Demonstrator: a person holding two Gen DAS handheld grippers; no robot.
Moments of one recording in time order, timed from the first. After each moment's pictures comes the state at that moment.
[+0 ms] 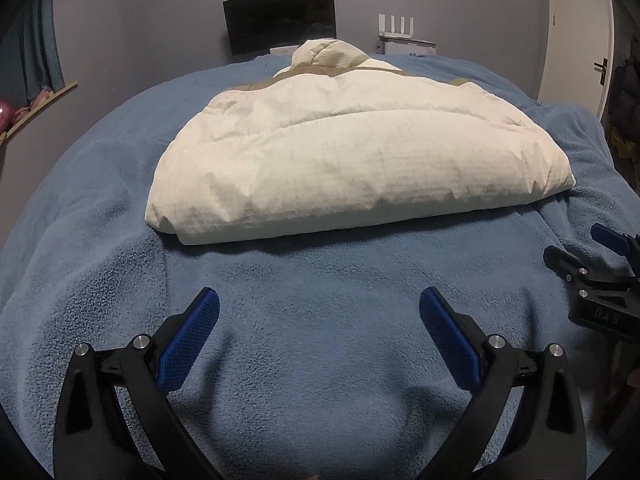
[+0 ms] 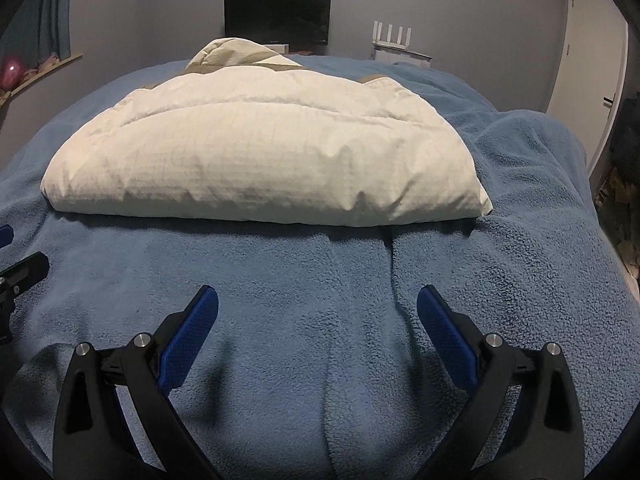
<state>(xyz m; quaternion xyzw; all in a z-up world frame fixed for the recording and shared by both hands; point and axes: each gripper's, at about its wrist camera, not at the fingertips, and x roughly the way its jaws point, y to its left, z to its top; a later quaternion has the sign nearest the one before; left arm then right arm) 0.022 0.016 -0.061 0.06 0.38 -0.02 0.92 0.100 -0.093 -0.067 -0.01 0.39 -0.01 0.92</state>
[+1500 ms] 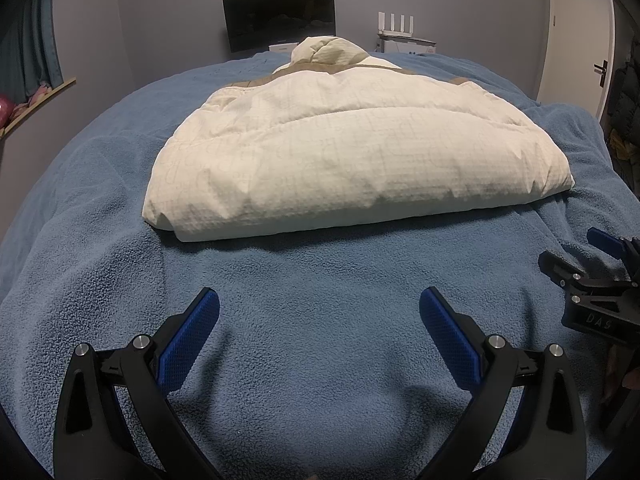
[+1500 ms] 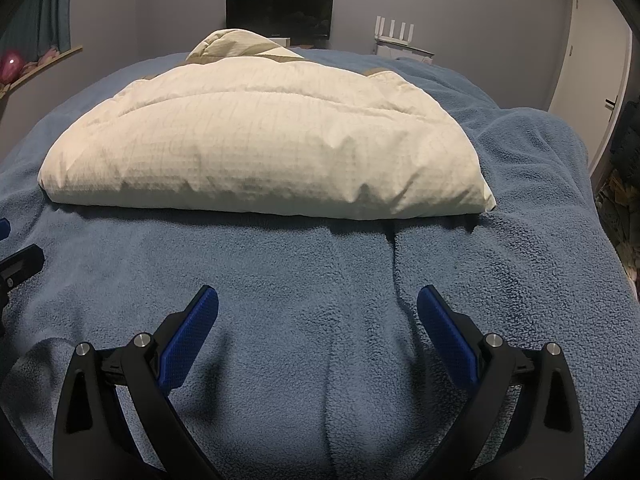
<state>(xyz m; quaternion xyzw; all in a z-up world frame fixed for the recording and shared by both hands) 0.023 0.017 -0.062 0.05 0.39 -0.02 0.92 0.101 -0.091 -0.074 -0.02 0.40 -0.01 0.92</state>
